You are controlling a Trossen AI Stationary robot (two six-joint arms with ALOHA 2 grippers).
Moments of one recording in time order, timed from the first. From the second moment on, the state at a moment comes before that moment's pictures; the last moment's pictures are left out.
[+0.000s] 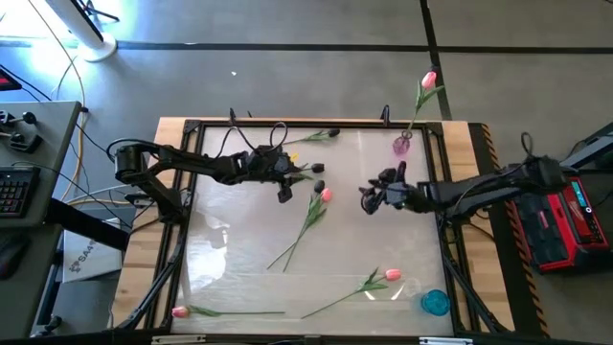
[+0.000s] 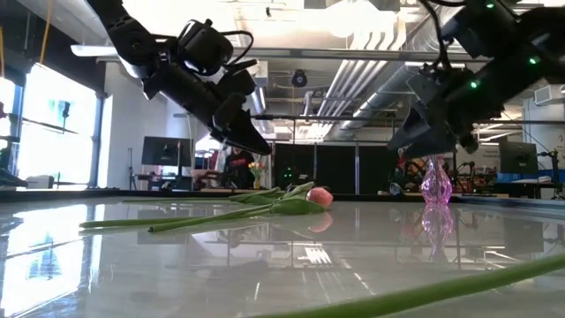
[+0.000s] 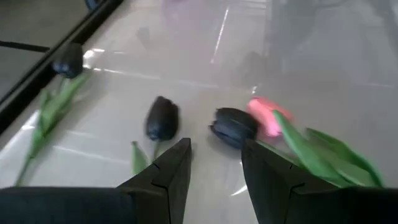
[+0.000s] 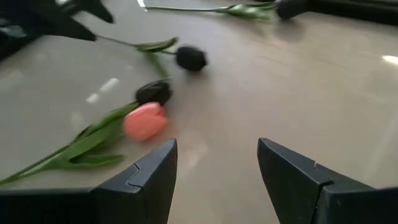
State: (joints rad) left arm 0.27 1.61 0.73 0.31 0.01 0.07; right arm 0.05 1.10 0.34 0.11 0.55 0.70
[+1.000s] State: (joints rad) left arm -0.19 1.63 0.73 0.44 -0.39 -0.33; right arm 0.51 1.28 0.33 0.25 0.63 0.92
